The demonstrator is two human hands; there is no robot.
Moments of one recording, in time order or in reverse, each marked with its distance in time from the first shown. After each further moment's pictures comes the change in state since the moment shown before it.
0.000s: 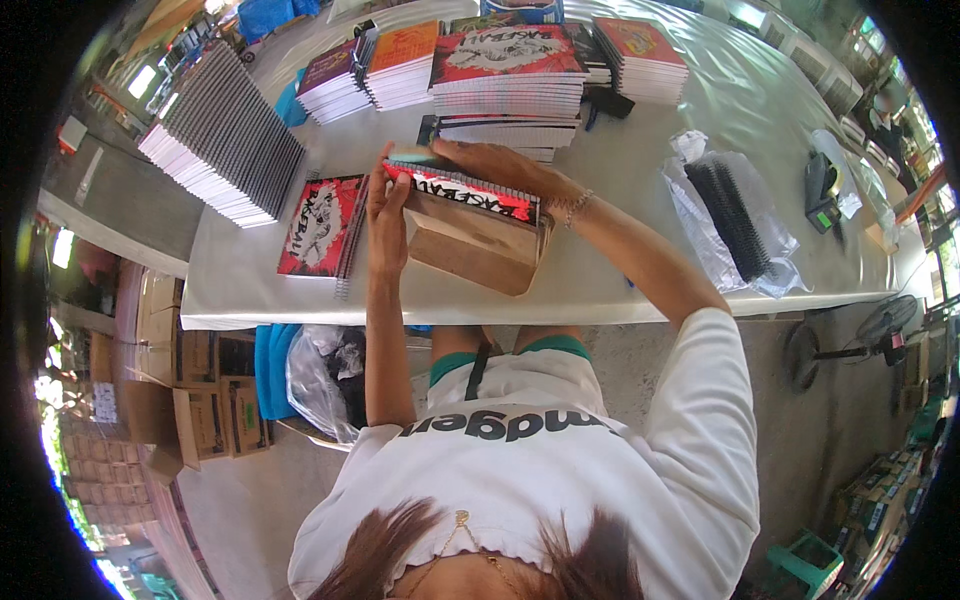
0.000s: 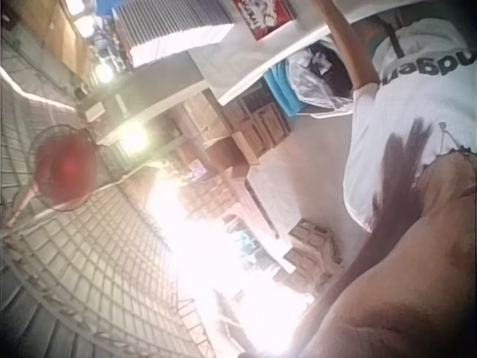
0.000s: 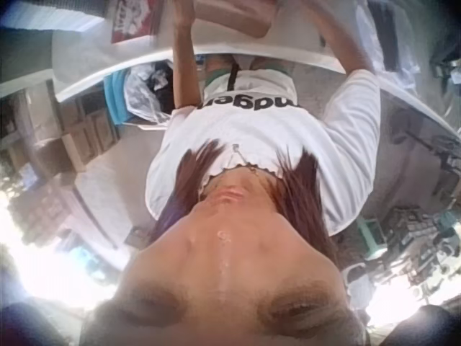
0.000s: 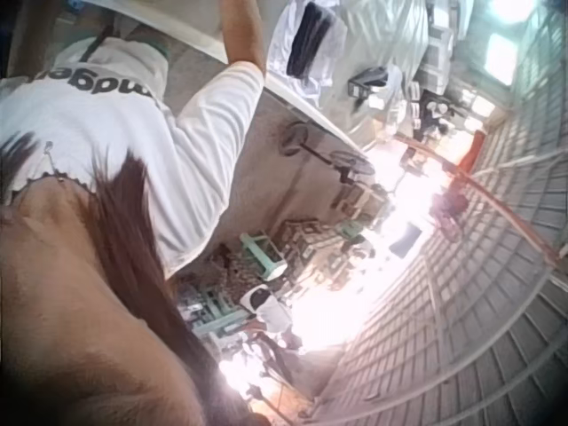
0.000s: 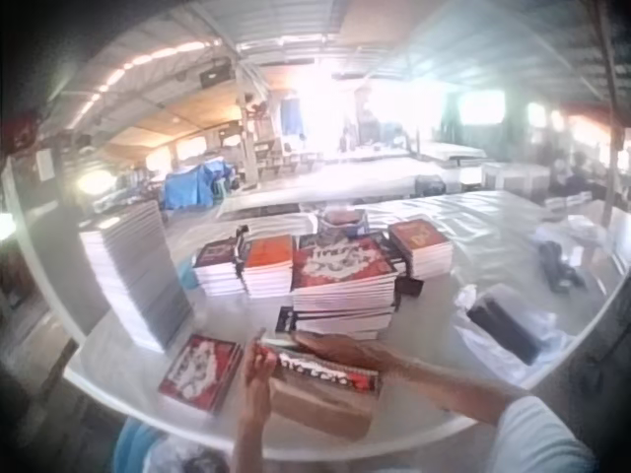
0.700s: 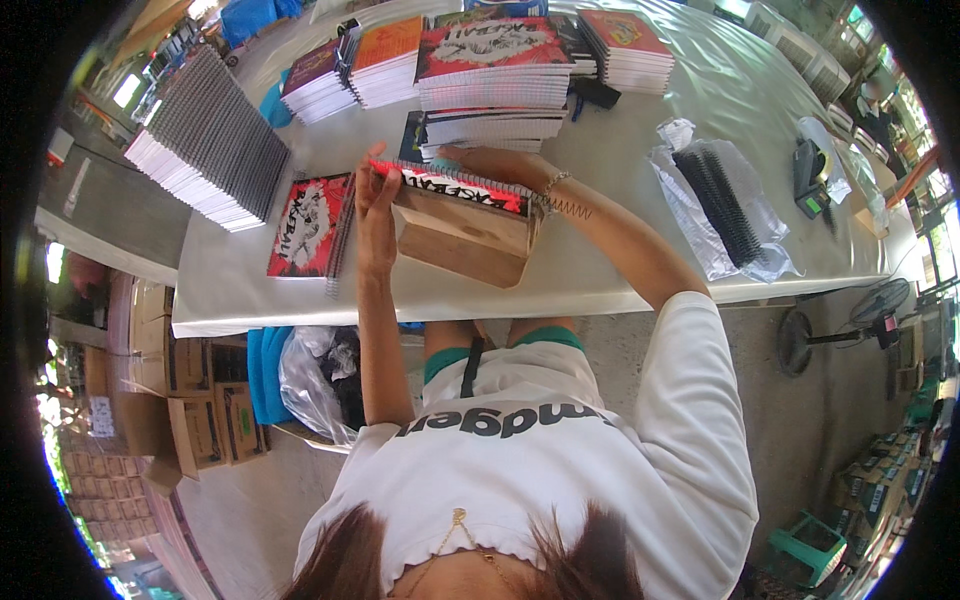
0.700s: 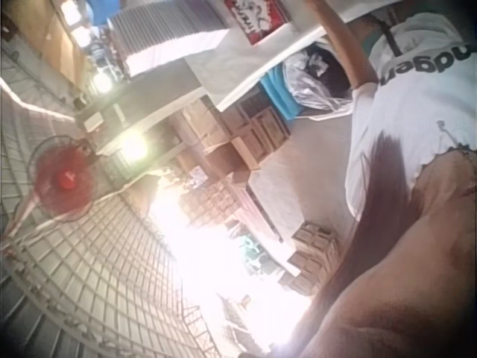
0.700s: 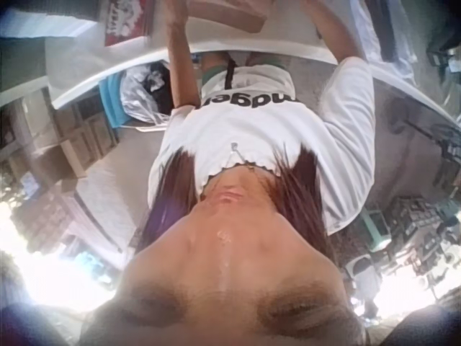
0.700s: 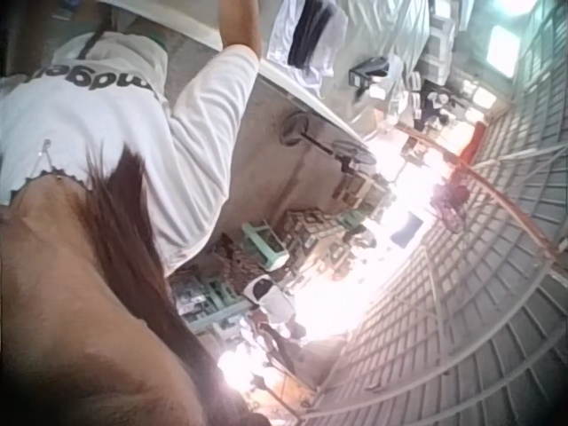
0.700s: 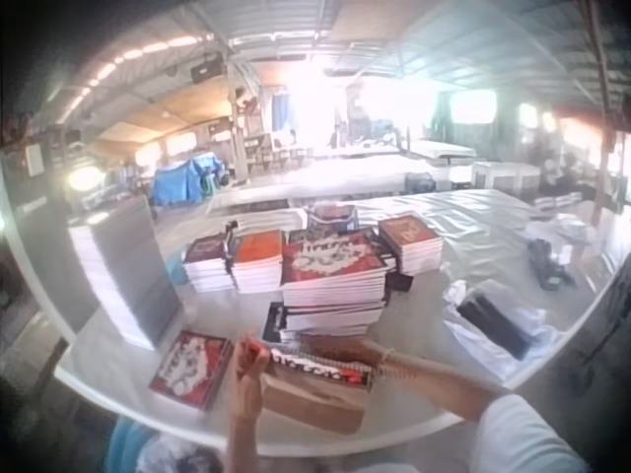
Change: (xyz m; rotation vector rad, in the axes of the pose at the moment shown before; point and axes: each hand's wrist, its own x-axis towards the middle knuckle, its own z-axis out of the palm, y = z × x) left_hand 0.004 0.000 0.003 -0.056 -0.012 0.010; right_hand 0.019 0.065 0.012 -0.233 -0.193 0.103
